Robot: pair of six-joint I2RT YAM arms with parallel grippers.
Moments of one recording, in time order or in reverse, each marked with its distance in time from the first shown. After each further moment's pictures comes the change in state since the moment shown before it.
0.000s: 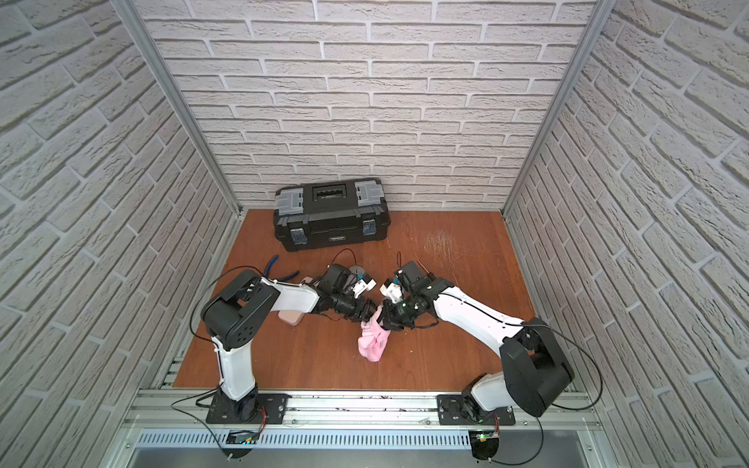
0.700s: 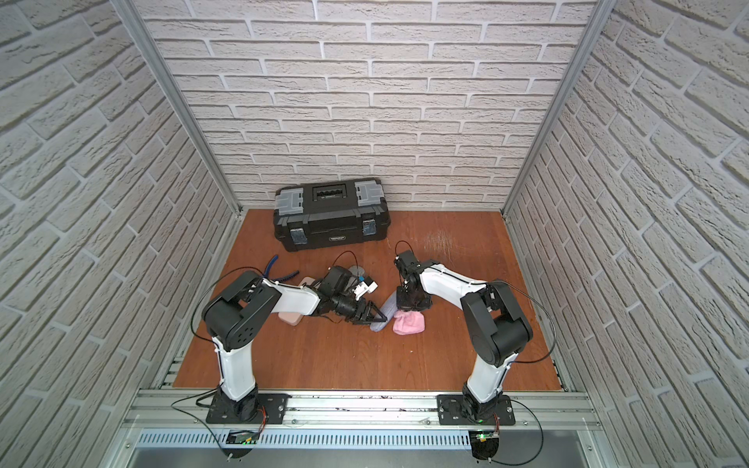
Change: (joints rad) left arm -0.018 0.003 -0.019 0.044 0.027 -0.034; right arm -0.040 0.321 0.145 -0.048 0.562 -0.064
